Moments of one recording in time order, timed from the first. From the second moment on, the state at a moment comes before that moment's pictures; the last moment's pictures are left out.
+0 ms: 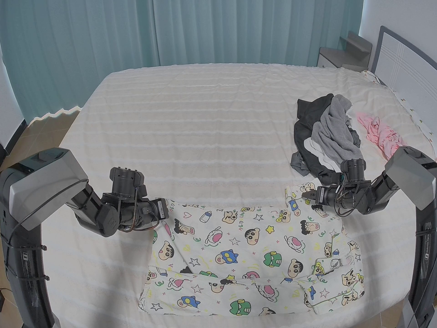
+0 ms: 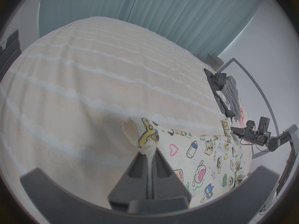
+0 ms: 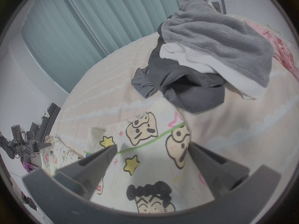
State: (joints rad) left arm -0.24 2.26 -0.99 -0.62 -0.16 -0.41; right arm 0.07 2.41 -1.19 -0.59 0.25 0.23
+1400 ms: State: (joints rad) left arm -0.25 2.19 -0.99 -0.62 -0.05 -0.41; right arm 0.04 2.28 -1.12 -0.71 0.21 0.25
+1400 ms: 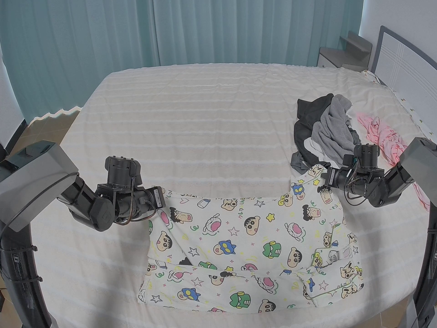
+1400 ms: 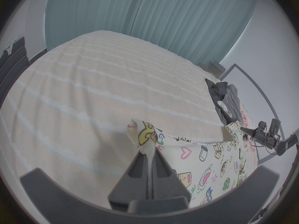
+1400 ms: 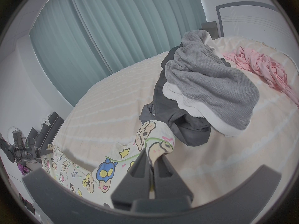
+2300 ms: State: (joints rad) left arm -0.27 2.11 -0.86 -0.75 -0.06 -0.38; right arm 0.00 2.04 -0.82 -0.71 0.38 0.24
